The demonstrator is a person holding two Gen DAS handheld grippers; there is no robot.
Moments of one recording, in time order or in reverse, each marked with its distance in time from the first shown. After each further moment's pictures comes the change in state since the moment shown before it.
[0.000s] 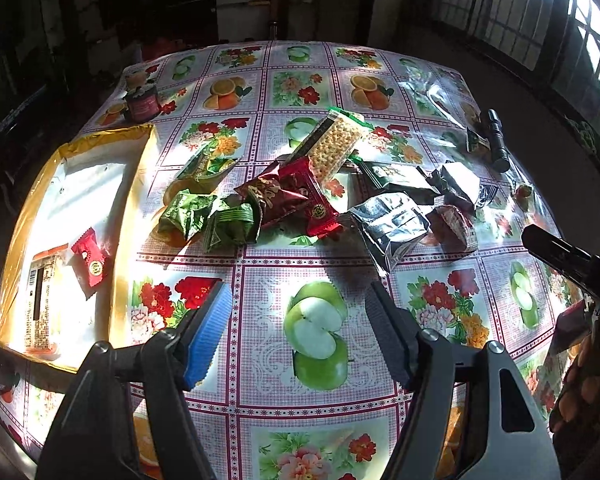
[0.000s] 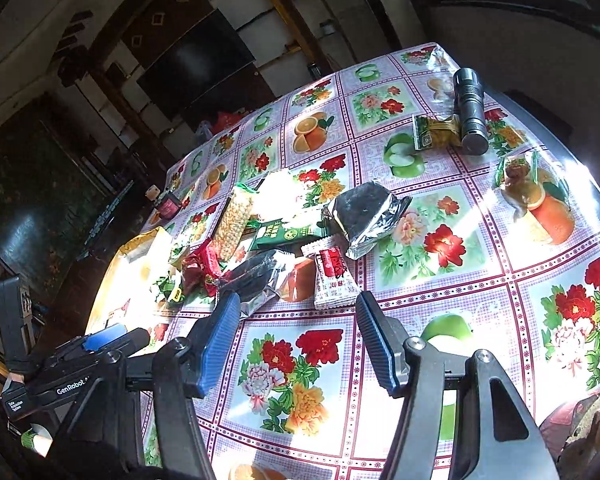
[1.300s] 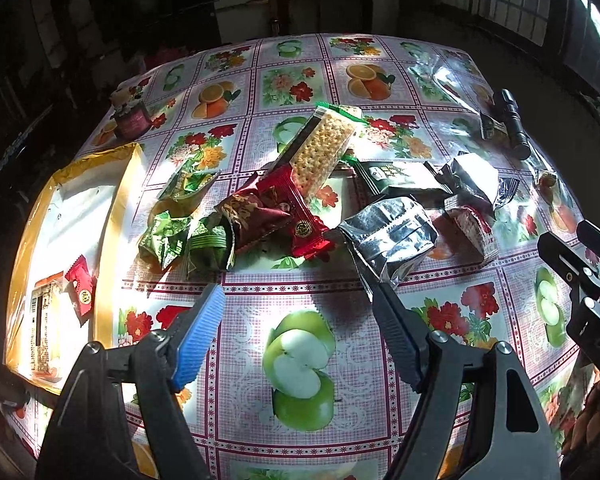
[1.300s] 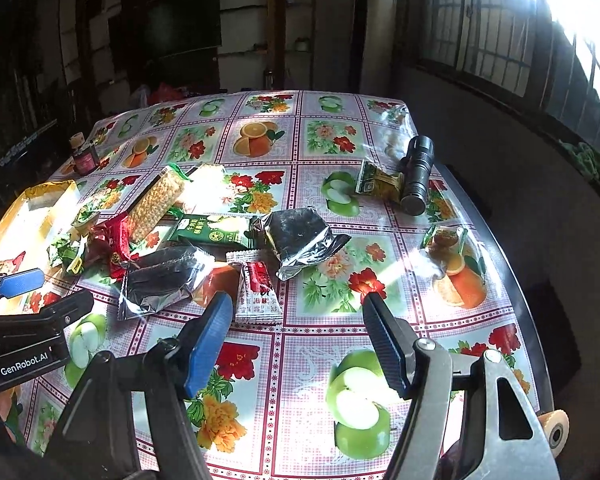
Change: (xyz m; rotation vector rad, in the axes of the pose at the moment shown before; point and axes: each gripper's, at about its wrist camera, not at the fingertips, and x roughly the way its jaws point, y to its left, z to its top) left arm 0.029 -0.031 0.015 0.051 0.014 0.096; right arm -0.002 0.035 -0.005 -0.278 -0.054 -0.434
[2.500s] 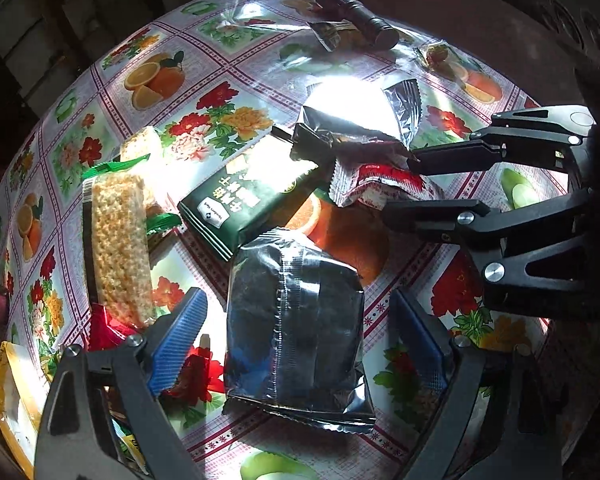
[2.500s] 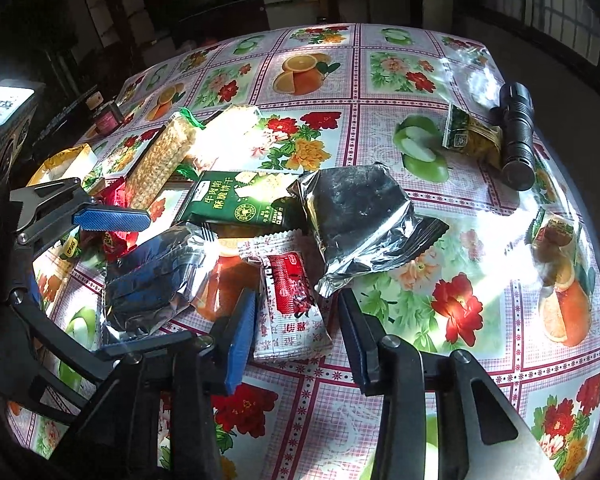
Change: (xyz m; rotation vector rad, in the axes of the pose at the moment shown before) left arm 0.080 -0.077 0.038 0.644 0.098 -0.319; right arm 0.092 -0.001 0.013 -0.051 0.199 0.249
